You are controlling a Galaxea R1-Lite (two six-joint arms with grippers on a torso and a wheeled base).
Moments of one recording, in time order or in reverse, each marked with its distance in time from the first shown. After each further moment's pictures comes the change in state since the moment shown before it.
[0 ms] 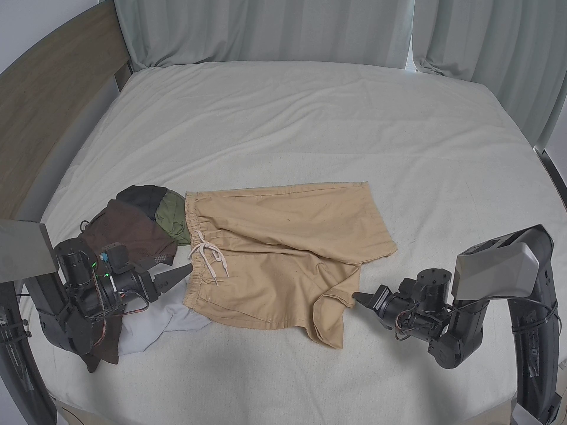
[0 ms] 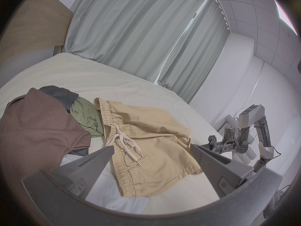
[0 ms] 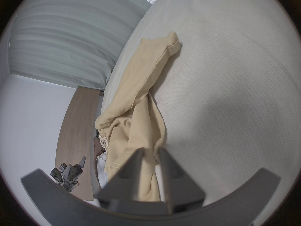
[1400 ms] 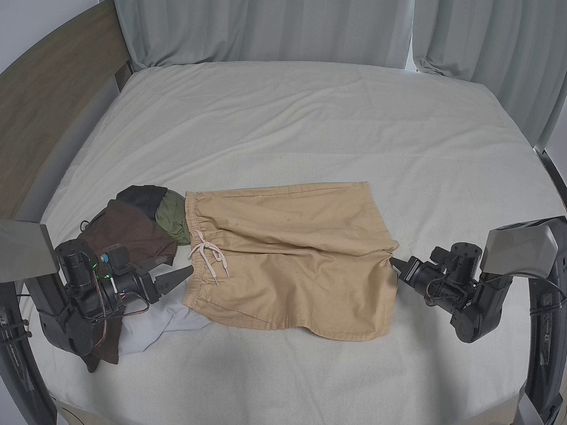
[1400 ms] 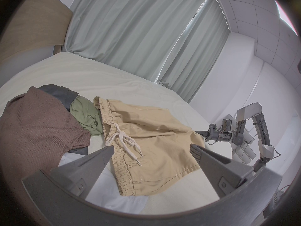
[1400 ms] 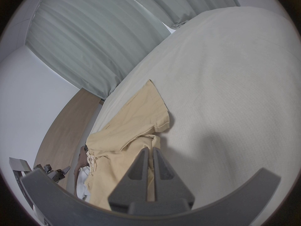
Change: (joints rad) left arm -0.004 0.003 0.006 0.000 0.000 0.004; right arm -0.198 -0.056 -0.062 -0.001 0.003 -0.297
